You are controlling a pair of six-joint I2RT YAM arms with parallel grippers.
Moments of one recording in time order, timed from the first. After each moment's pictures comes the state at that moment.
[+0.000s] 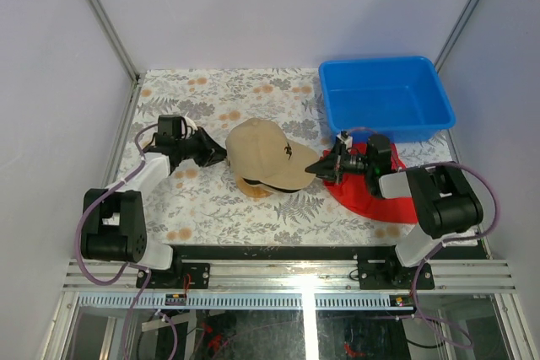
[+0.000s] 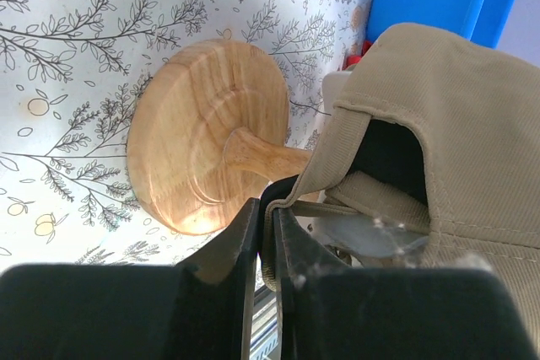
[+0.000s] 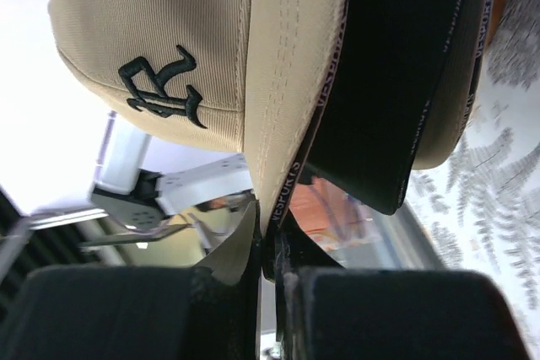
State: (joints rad) left arm -0.03 1.45 0.82 -0.17 0.67 -0.77; right arm 0.21 1.69 0.45 1.02 -1.11 1.52
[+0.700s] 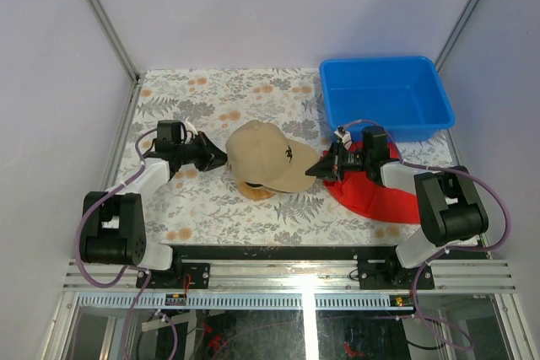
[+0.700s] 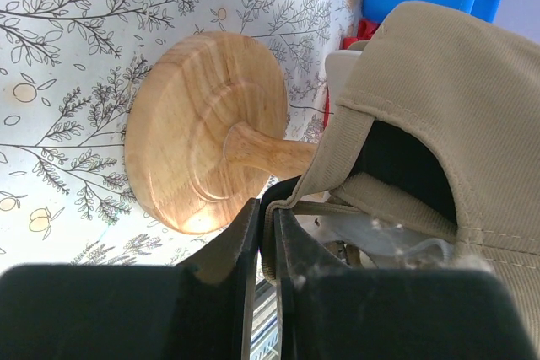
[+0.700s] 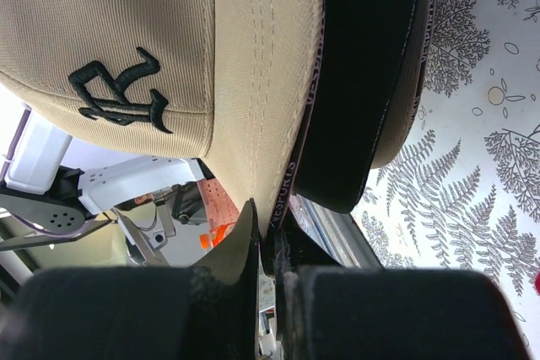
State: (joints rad) left arm -0.02 1.42 0.75 -0.12 0.72 -0.75; right arm 0.21 1.59 0.64 0.26 -1.08 0.92
